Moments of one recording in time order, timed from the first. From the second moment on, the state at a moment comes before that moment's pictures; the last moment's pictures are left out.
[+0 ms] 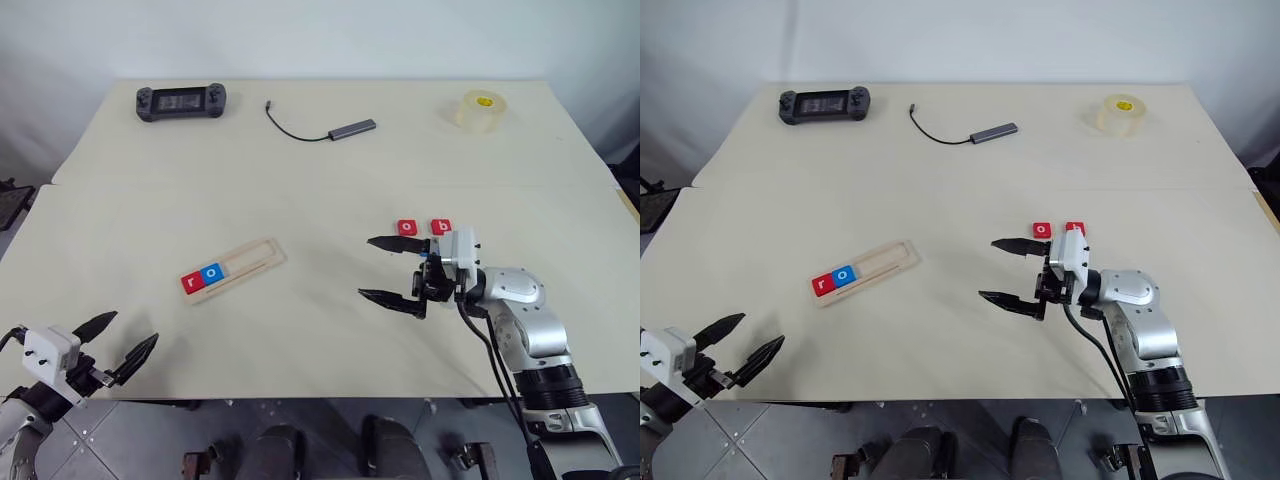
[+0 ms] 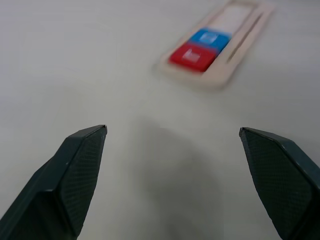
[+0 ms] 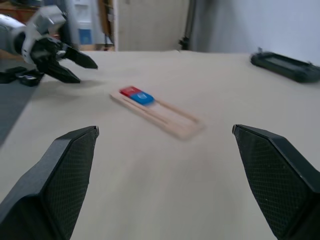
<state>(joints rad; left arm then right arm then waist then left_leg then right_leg) 0.31 0.58 0.57 0.02 -0.46 -0.05 -0.82 -0.42 -0.48 0.03 0.02 0.47 0.04 1.21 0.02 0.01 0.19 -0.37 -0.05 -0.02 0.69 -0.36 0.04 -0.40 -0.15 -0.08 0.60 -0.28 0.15</state>
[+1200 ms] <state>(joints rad) -0.42 0.80 0.18 0.73 -0.29 -0.18 -1.30 -0.34 -0.56 -0.02 -0.16 0.48 0.15 1.08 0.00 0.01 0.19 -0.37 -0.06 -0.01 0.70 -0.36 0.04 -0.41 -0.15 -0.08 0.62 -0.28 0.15</state>
